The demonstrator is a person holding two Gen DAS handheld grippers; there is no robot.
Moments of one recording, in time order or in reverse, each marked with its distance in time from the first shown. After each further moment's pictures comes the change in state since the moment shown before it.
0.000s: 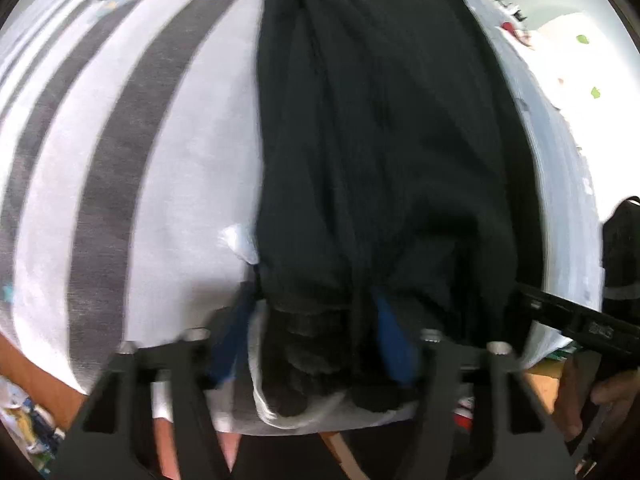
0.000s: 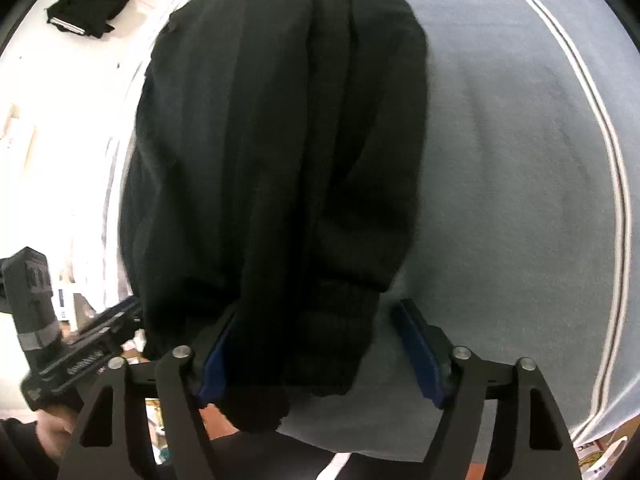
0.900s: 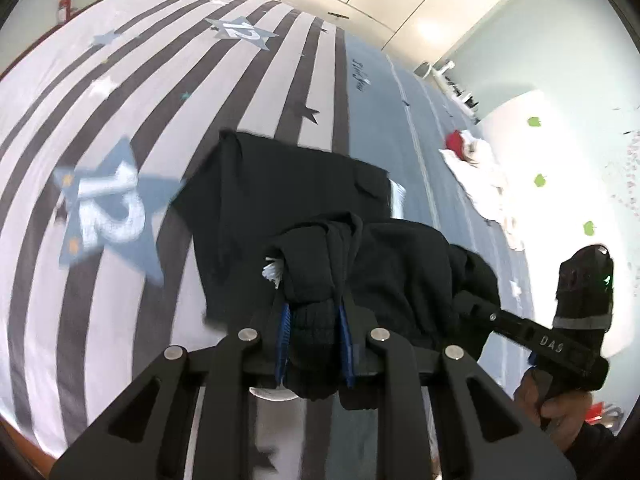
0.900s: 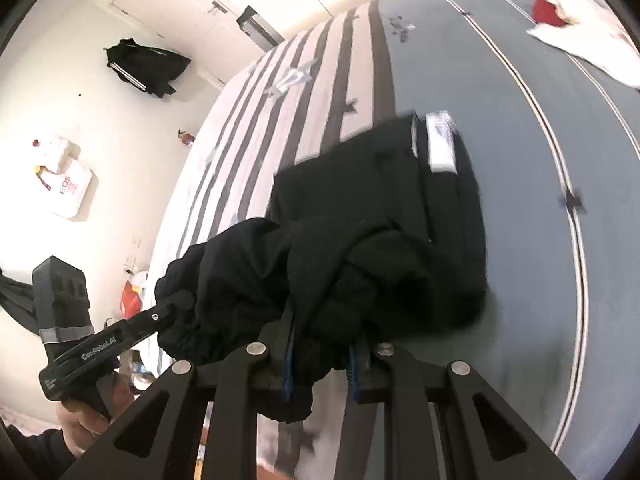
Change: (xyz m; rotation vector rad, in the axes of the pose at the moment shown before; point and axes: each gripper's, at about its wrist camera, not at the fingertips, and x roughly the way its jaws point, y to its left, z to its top) left arm -0.106 -0.026 0.198 -0.003 -0.232 -0.163; right arm -0.120 0.109 0.168 -0.091 -0.294 0.121
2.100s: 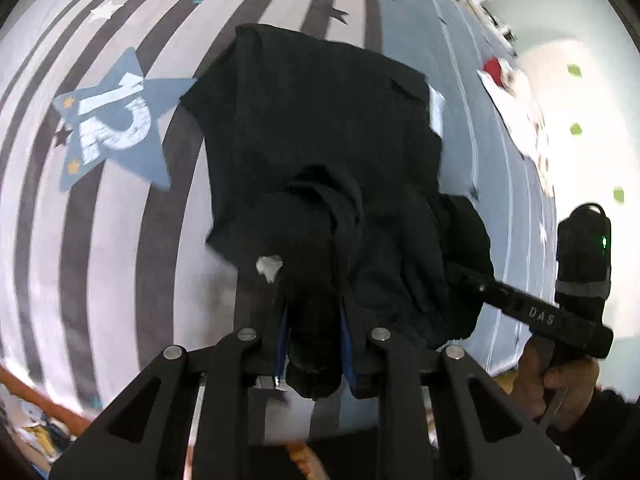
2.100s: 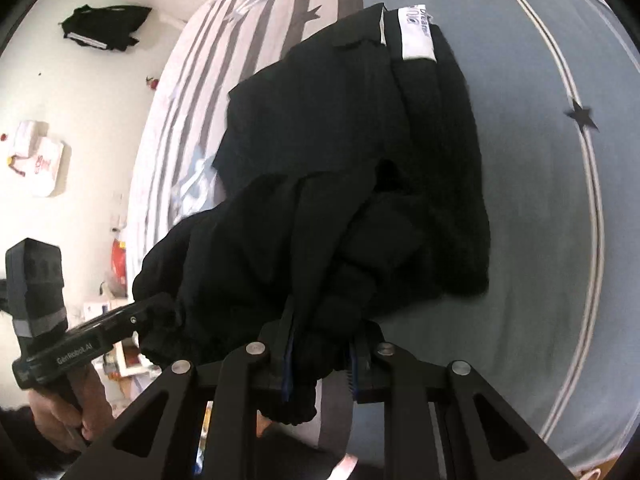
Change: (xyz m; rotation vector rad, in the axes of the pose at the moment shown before) left arm 0.027 0.006 -0.025 -0.049 0.305 0.098; right arm 0.057 -0.031 -0.062 0.076 0.289 -0.052
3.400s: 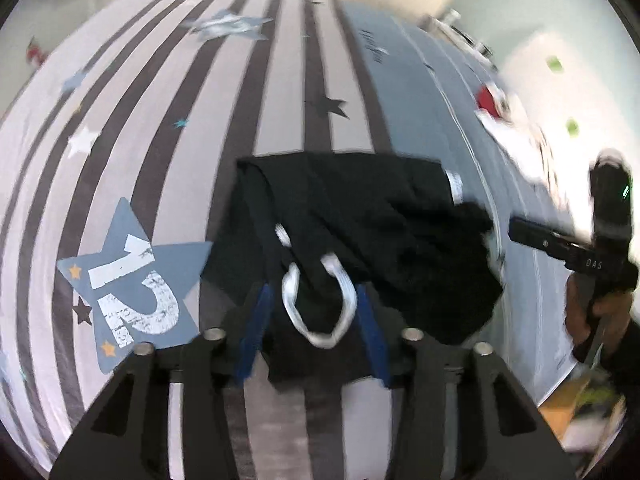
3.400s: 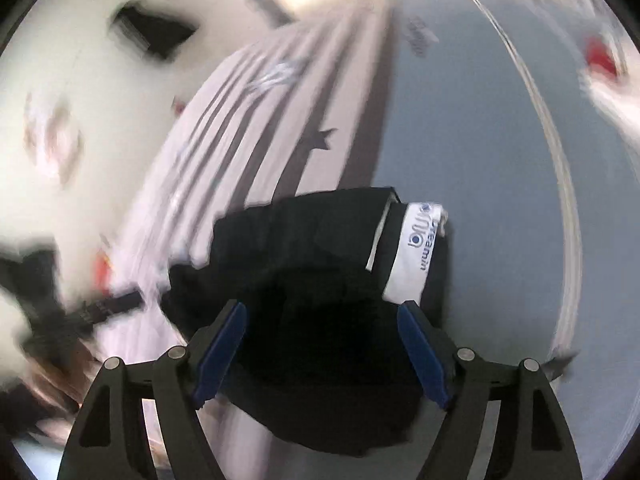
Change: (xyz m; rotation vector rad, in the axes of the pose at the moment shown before) left arm -0.015 0.003 0.084 0.256 -0.214 0.066; right arm -0.013 0.004 0.118 -0.343 -0.233 -0.103
